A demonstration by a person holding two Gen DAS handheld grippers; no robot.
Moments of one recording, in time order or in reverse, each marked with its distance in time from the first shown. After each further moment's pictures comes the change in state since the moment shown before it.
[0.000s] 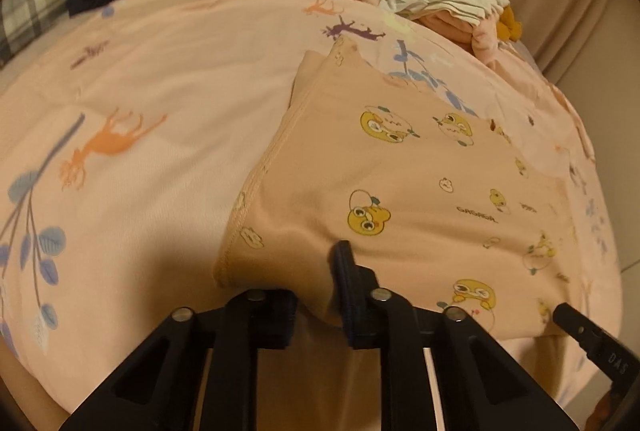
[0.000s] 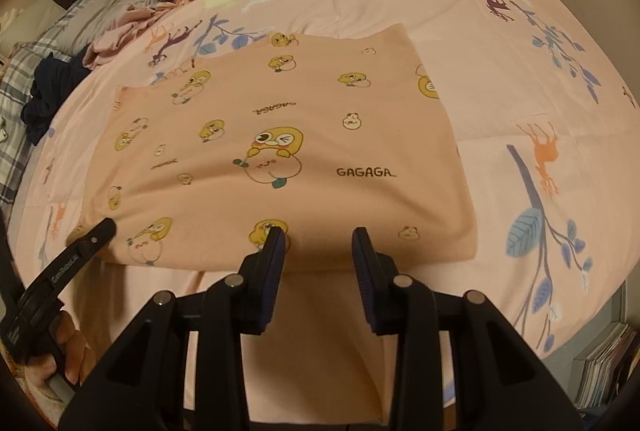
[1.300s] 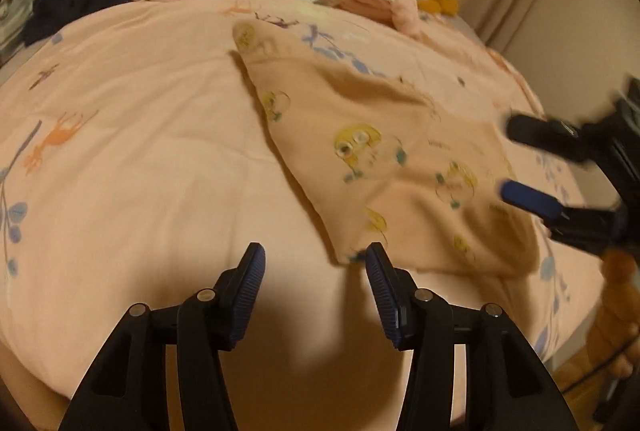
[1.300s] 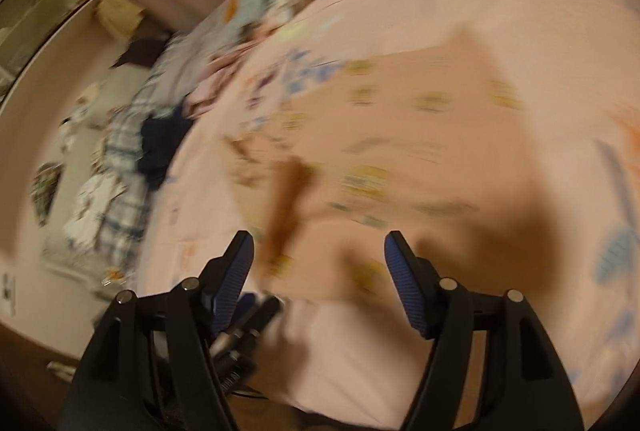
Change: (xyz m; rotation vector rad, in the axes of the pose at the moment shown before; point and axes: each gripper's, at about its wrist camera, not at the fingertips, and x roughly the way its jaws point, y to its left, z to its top) left arm -0.021 -0.049 -0.031 0.118 0.007 -0.162; right arm -0.003 -0.020 0.033 0.162 0.025 0.570
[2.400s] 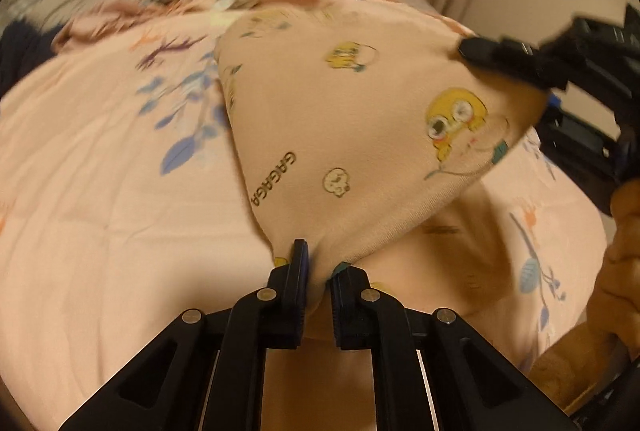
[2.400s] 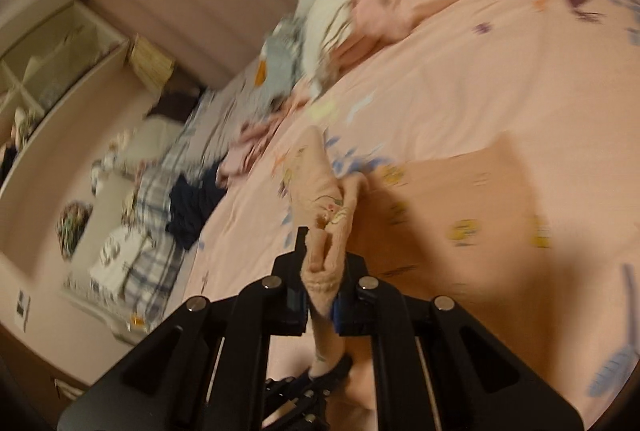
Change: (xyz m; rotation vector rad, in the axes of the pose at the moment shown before) left arm 0.048 -0.101 0.038 0.211 0.019 -0.036; right arm -0.034 -0.013 0.043 0.018 -0.260 0.093
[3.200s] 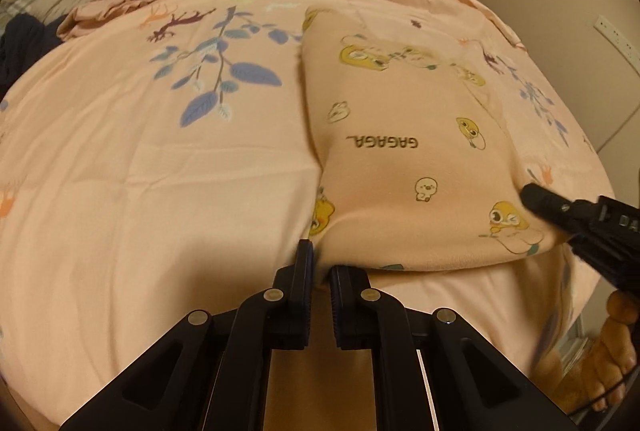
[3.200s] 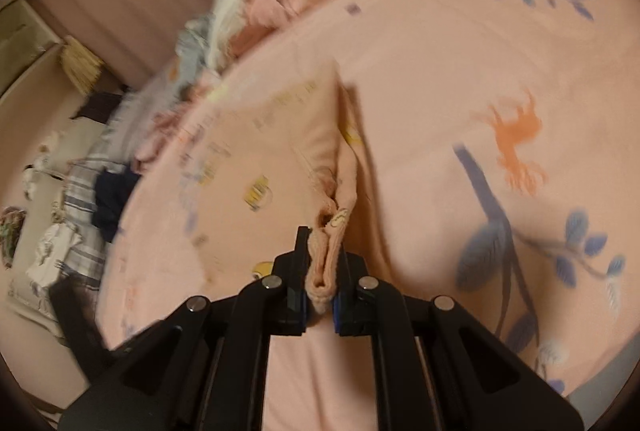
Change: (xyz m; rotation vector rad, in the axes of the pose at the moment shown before) left arm -0.005 0.018 -0.036 0.005 0.101 0.047; right arm -0.047 -0.060 -0.073 0.055 0.035 -0.319
